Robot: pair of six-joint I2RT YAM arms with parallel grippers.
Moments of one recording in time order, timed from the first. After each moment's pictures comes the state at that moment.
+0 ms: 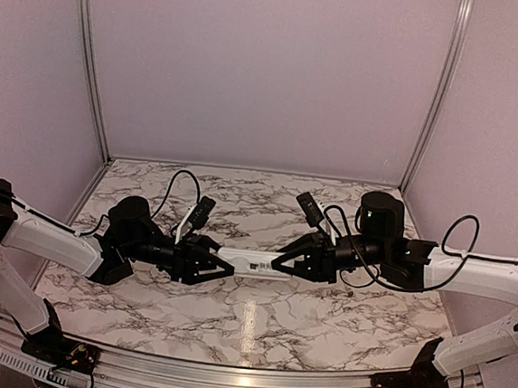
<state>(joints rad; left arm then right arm) -0.85 1.51 0.56 0.97 0.83 -0.57 0.80 1.25 0.73 0.24 -0.85 0.31</state>
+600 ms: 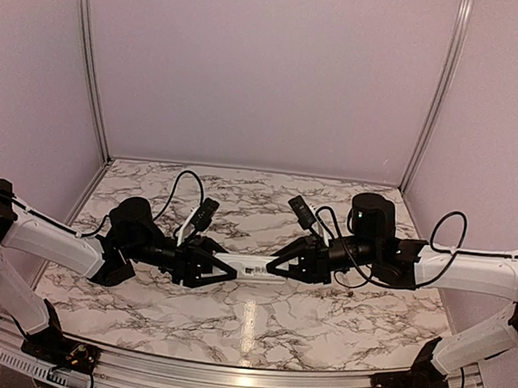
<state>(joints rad) -0.88 1.52 0.57 0.99 0.84 -0.58 0.80 1.32 0.74 0.27 -0.89 0.34</state>
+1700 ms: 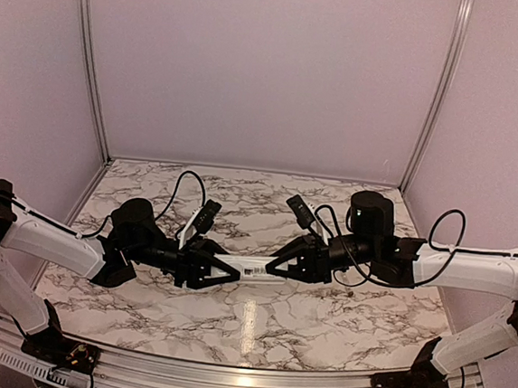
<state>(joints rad) -0.91 1.52 0.58 0.98 0.83 -0.53 0.80 1.33 0.76 0.27 -0.93 0.34</state>
